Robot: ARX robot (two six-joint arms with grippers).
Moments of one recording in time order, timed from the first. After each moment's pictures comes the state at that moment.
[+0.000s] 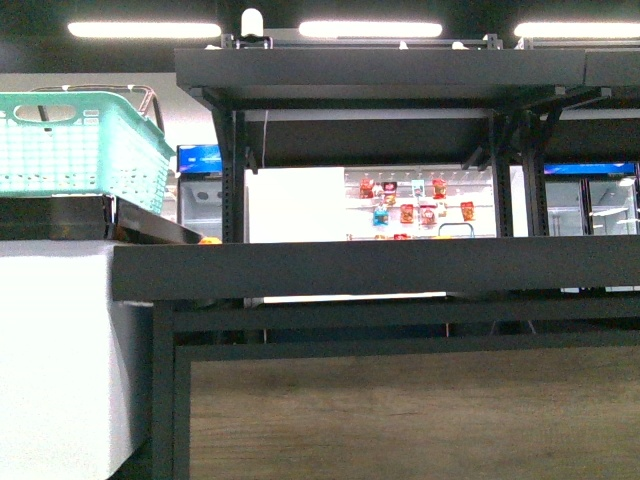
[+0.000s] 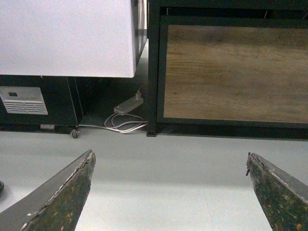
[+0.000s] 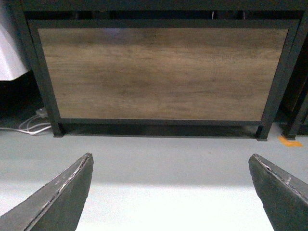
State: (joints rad) left arm 0.00 0.00 0.01 -0.01 0.00 0.00; right arm 0.00 0.00 0.02 0.00 0.00 0.00
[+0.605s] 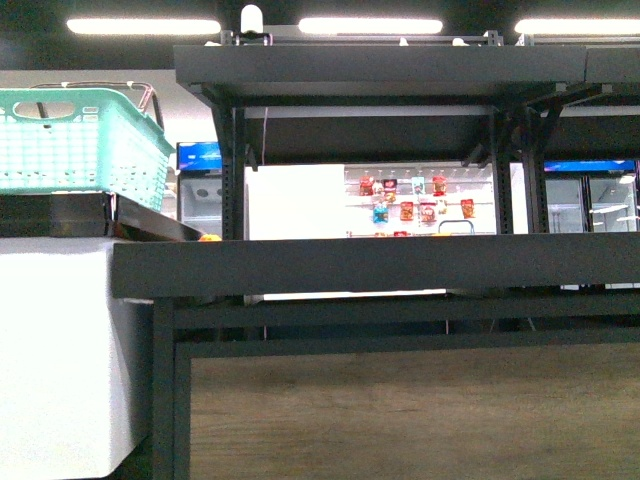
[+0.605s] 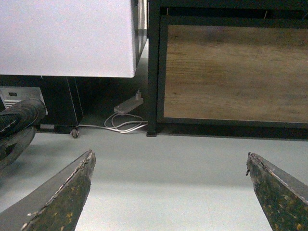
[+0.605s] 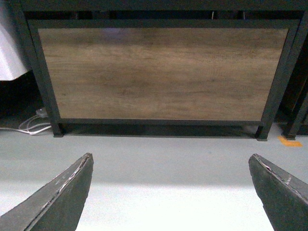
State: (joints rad) left arm 0.00 0.00 0.01 -0.01 0.00 0.00; right arm 0.00 0.00 0.02 0.00 0.00 0.00
